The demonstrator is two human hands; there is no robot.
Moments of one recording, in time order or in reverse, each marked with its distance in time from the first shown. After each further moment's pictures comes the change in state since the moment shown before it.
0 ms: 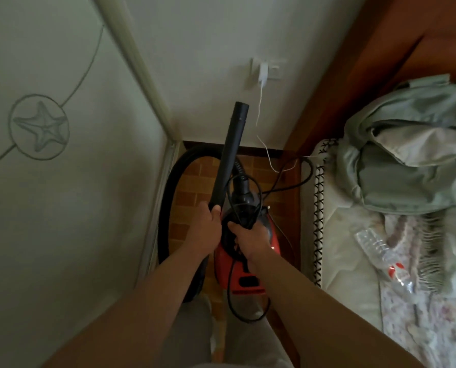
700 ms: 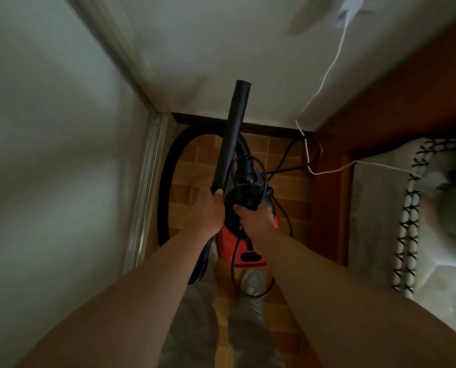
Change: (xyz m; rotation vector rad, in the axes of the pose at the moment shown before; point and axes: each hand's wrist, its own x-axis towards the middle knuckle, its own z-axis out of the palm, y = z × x) left_hand 0.325 -0.109 0.054 0.006 -0.078 -0.200; right_hand 0.337 0.007 0.098 -0.205 0.114 0.116
